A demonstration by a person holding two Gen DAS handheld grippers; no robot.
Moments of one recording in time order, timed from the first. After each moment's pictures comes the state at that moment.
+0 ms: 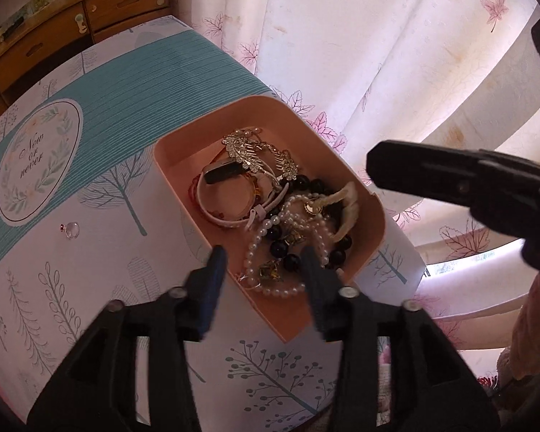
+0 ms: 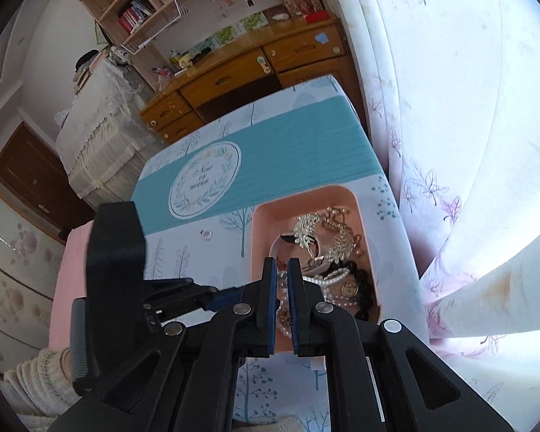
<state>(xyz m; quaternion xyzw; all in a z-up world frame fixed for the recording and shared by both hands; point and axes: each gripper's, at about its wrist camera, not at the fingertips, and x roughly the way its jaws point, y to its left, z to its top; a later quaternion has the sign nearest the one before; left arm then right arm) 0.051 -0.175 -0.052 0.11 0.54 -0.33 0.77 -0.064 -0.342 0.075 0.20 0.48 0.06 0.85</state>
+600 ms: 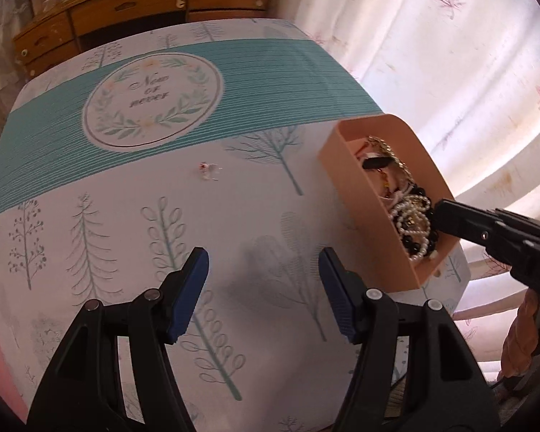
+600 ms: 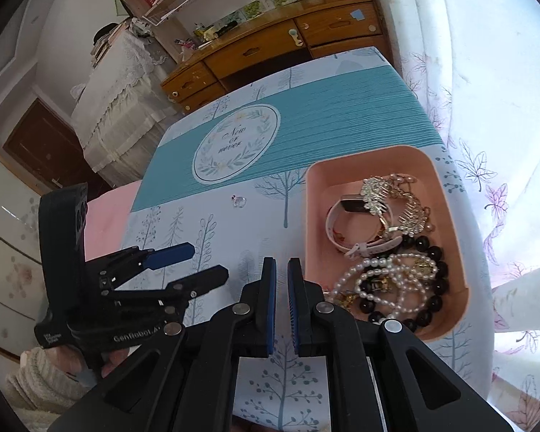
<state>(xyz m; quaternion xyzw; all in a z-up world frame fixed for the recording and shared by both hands) 0.078 -0.021 -0.056 0.03 0.54 -0.21 0.82 -0.042 -0.251 0.030 0.17 0.50 0.11 0.84</state>
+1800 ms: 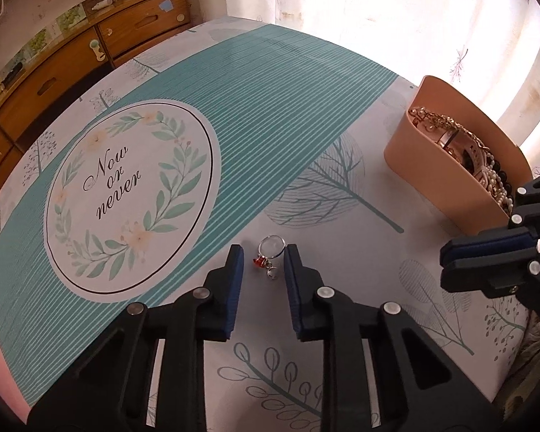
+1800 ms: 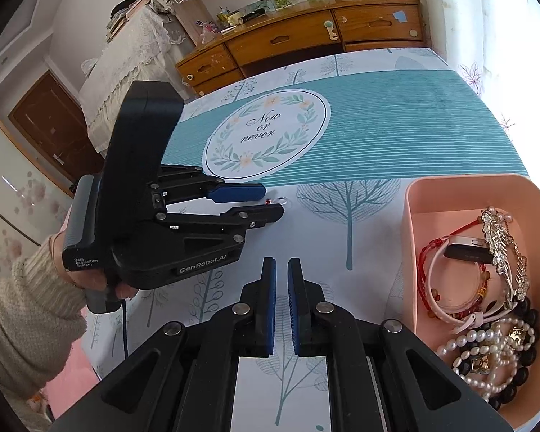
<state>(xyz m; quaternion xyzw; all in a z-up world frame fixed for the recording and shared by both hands) 0.188 -0.046 -0.117 0.21 0.47 -0.35 0.78 0.050 -0.158 -0.044 0.13 0.49 0.13 0.85</state>
